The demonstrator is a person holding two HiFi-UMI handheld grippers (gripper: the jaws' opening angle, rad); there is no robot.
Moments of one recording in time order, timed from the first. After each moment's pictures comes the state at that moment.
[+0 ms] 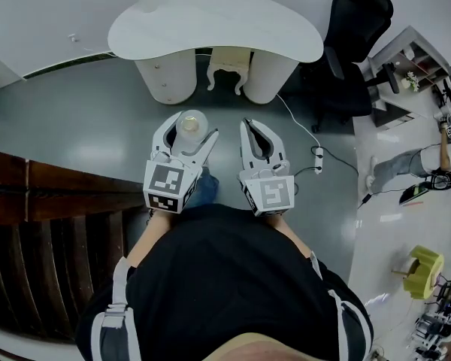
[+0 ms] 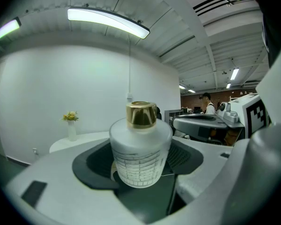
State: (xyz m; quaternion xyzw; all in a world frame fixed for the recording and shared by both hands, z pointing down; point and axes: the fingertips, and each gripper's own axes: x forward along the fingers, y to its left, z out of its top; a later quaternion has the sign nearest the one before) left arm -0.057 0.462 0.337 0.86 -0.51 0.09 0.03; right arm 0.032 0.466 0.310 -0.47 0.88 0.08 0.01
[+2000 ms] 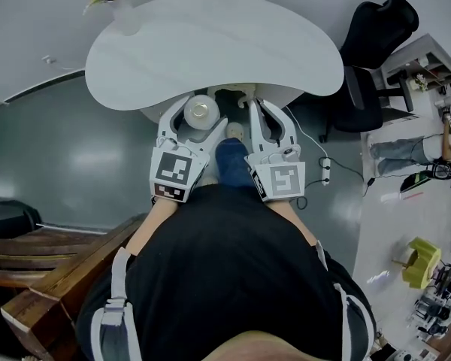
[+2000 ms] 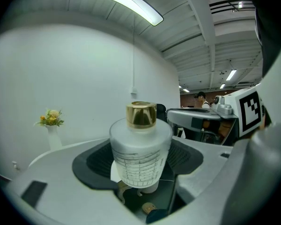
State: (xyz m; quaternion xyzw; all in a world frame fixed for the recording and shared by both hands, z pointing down) left arm -0.107 0.135 0.358 0.89 -0.45 0.10 0.03; right arm -0.024 0.137 0.312 -0.51 0.85 0.09 0.00
